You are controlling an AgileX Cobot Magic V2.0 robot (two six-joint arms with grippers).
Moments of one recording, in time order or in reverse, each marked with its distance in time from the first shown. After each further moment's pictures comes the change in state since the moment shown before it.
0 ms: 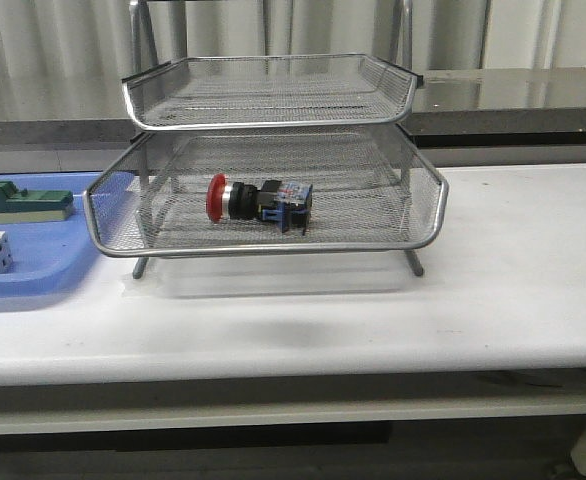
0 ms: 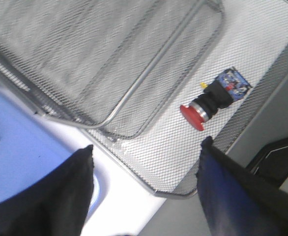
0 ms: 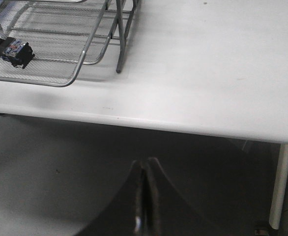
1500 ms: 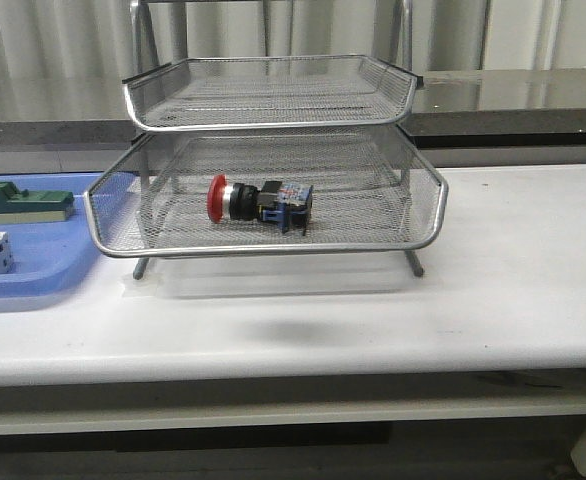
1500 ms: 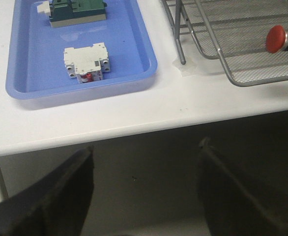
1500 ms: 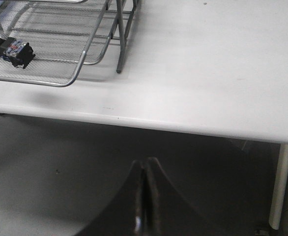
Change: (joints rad) left arm 0.342 -1.208 1.153 0.005 -0.334 -0.359; right arm 0.000 0.000 0.000 0.000 0.000 0.000
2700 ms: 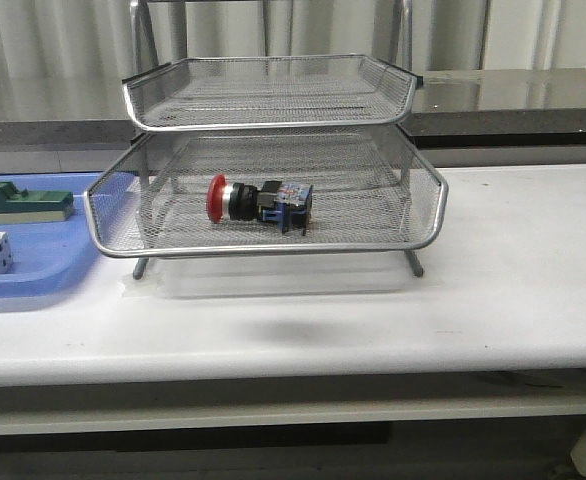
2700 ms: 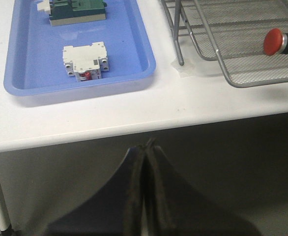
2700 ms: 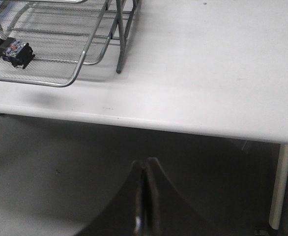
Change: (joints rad) left arm 0.000 -0.022 0.009 -0.002 0.007 -0.018; right arm 0.000 0.000 0.000 0.000 0.000 0.000
